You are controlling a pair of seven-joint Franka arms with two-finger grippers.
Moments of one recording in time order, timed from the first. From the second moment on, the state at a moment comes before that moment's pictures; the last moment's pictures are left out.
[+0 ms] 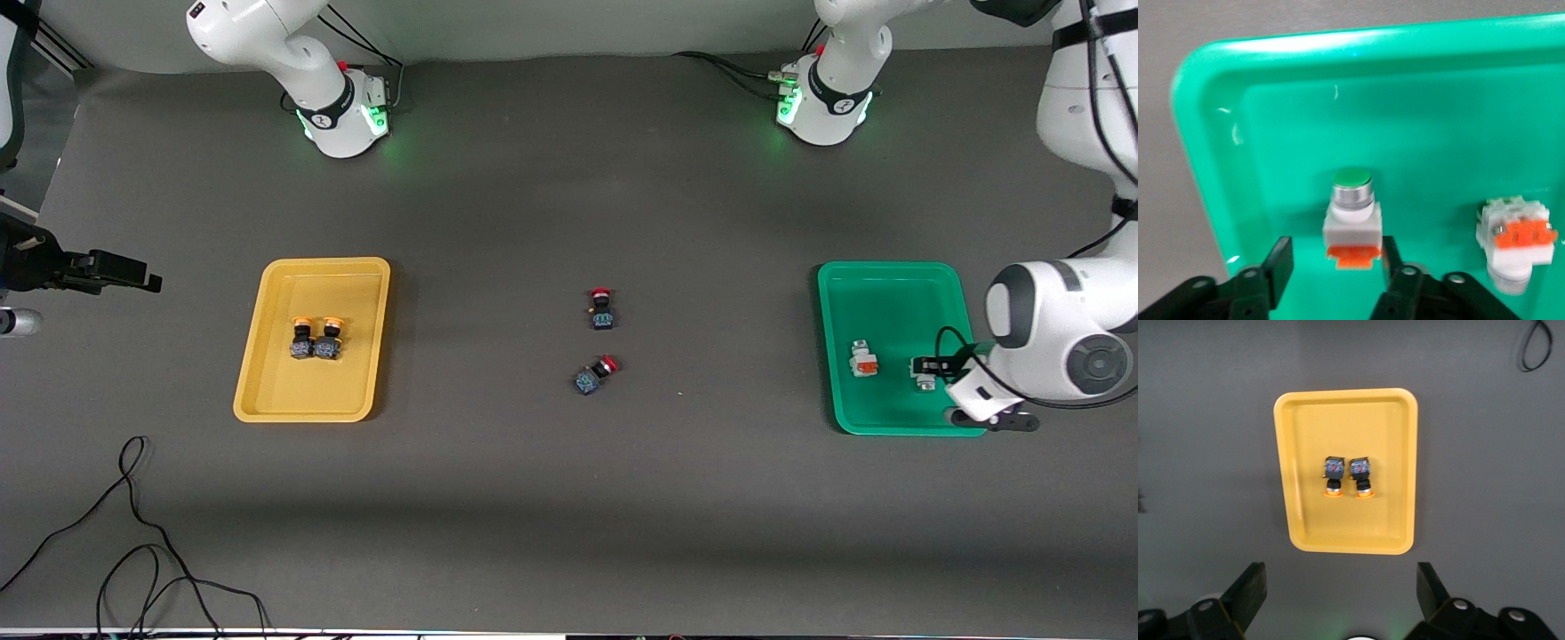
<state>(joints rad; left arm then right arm) 0.25 0.55 -0.10 -1.79 0.17 2.09 0.12 0.72 0.13 -0.92 -1.63 0.20 1.54 -0.17</state>
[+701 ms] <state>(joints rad) 0.25 0.13 -0.11 -1.69 0.06 1.67 0.17 -0.02 -0.06 0.01 -1.70 0.08 1.52 -0.09</state>
